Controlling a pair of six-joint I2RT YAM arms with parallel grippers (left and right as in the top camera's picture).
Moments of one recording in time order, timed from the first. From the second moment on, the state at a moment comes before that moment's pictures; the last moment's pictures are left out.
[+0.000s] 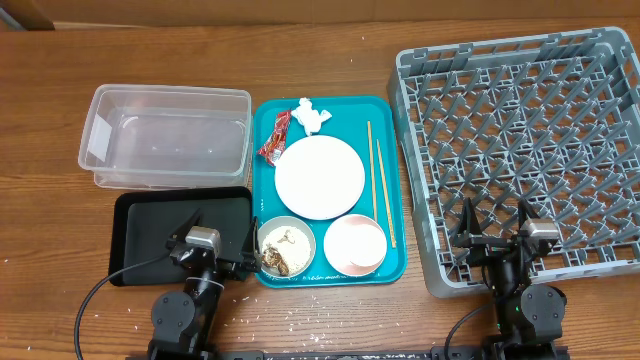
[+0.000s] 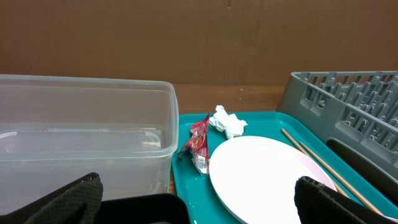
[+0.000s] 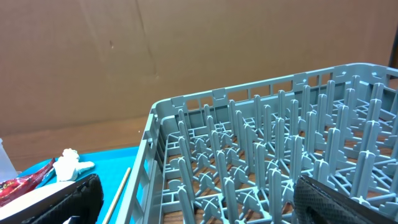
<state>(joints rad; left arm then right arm) -0.16 0.02 0.01 -0.07 0.06 -0.12 0.09 0.01 0.02 -0.02 0.06 0.17</state>
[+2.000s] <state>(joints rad) -0.16 1.08 1.22 -0.78 0.82 -0.32 0.09 0.95 1.16 -0.76 -0.46 0.18</state>
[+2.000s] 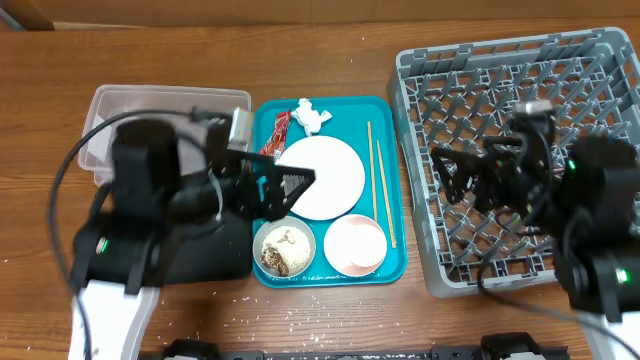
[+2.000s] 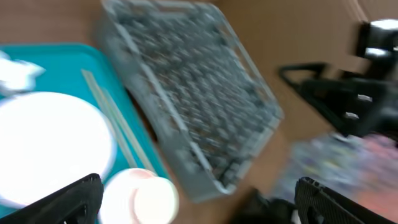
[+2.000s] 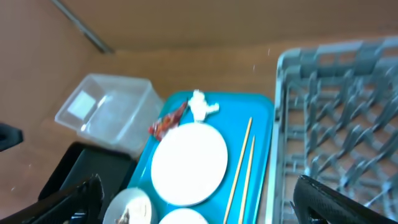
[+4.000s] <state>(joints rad) -0.17 1.44 1.29 -0.68 1.26 -0.26 0.18 1.14 1.16 -0.55 -1.05 0.18</state>
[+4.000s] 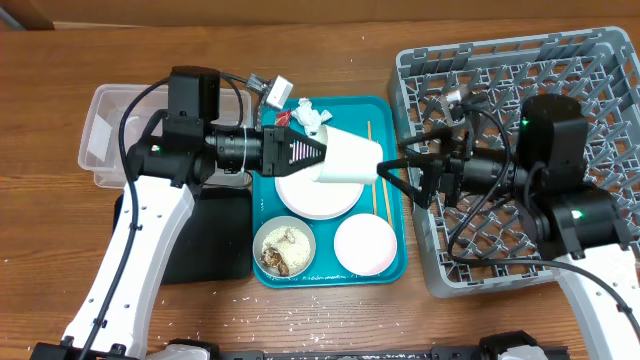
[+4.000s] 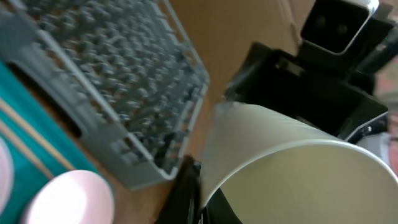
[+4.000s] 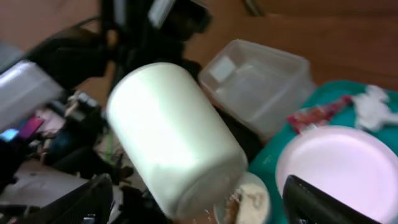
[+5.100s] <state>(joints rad) -0.14 1.44 1.29 -0.65 1.37 -0.26 0.12 1.14 1.16 -0.55 -1.13 0.19</state>
